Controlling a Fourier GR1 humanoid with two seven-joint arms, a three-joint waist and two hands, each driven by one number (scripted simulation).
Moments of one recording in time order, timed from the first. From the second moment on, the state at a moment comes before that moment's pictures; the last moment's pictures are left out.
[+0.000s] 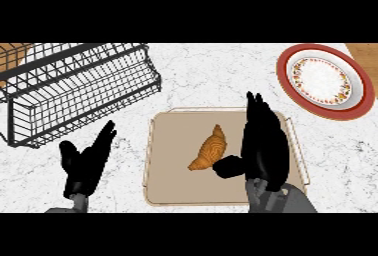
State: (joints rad) left arm 0.01 0.16 -0.11 -1.45 0.15 0.08 0.19; right arm -0.34 -0.04 0.49 -1.78 1.00 0.06 1.18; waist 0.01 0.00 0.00
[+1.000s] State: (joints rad) left arm 0.00 0.15 -0.10 -1.44 0.14 0.08 0.21; right arm -0.43 -0.02 0.58 -1.48 0.91 -0.02 1.22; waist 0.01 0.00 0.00
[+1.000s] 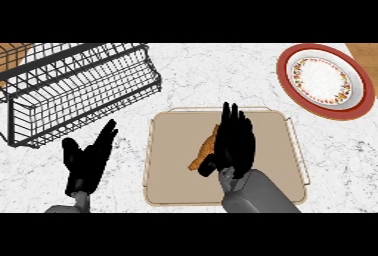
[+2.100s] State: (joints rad) left arm 0.00 0.13 -0.10 -1.45 0.13 0.07 0.23; right arm -0.48 -0.01 0.59 -1.24 0.81 -0.05 1.15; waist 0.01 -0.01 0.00
